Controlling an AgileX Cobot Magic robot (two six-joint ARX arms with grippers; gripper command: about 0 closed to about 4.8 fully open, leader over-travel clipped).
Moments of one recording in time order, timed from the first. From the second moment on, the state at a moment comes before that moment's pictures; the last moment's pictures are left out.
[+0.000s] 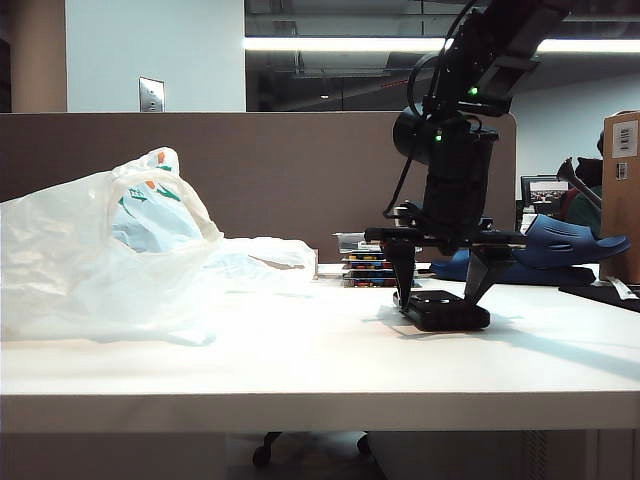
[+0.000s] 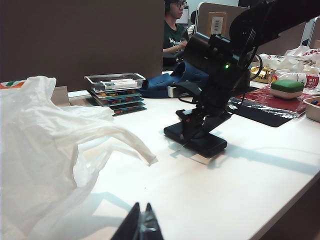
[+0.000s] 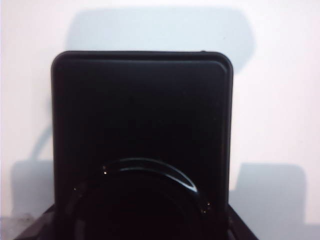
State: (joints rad) left arm 0.01 0.00 0.01 0.10 0.69 -0.04; right arm 0.38 2.15 1.70 -0.71 0.08 0.30
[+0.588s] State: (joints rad) left arm 0.01 0.00 0.01 0.04 0.69 -0.04; right arm 0.38 2.05 1.70 -0.72 0.08 0.29
